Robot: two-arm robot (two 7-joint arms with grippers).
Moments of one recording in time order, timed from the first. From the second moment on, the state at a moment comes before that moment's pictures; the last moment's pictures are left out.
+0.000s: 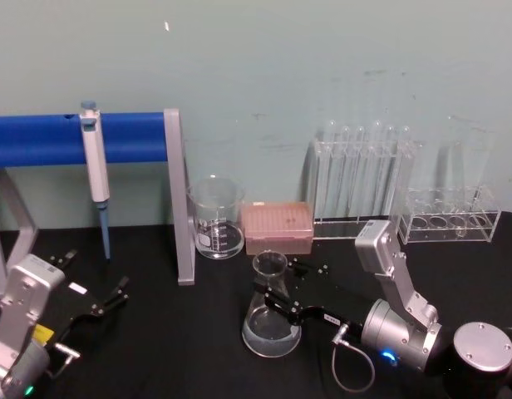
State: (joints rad) left arm -0.20 0.60 0.45 -1.41 -0.25 -0.12 0.03; right arm 0.45 0.30 -0.49 -1.12 0.33 -0.18 0.61
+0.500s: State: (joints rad) left arm -0.20 0.60 0.45 -1.41 -0.25 -0.12 0.03; right arm 0.44 0.30 -0.49 -1.12 0.33 -0.18 0.61
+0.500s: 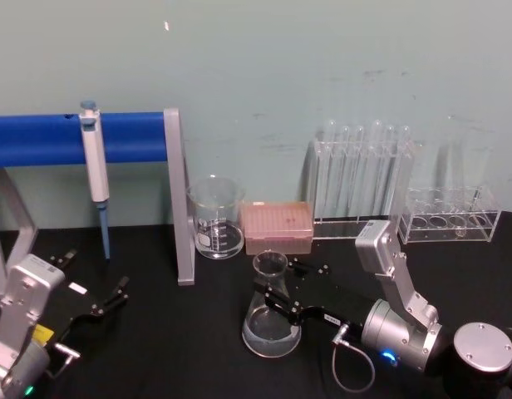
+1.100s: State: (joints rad) left arm -0.20 0.60 0.45 -1.41 -0.25 -0.12 0.03; right arm 0.44 0.30 -0.50 -1.12 0.33 -0.17 0.61
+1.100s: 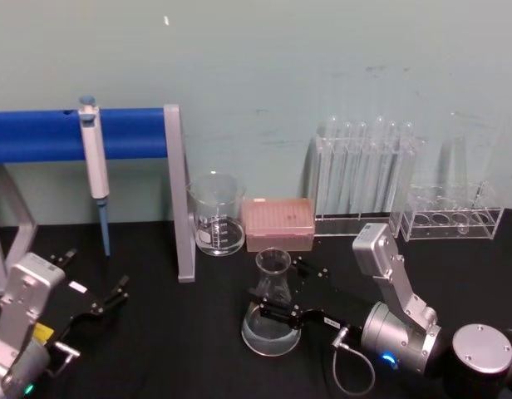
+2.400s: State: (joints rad) left arm -0.20 0.60 0.45 -1.41 -0.25 -0.12 0.03; right arm 0.41 0.35 -0.48 -1.17 0.34 -0.15 0.62
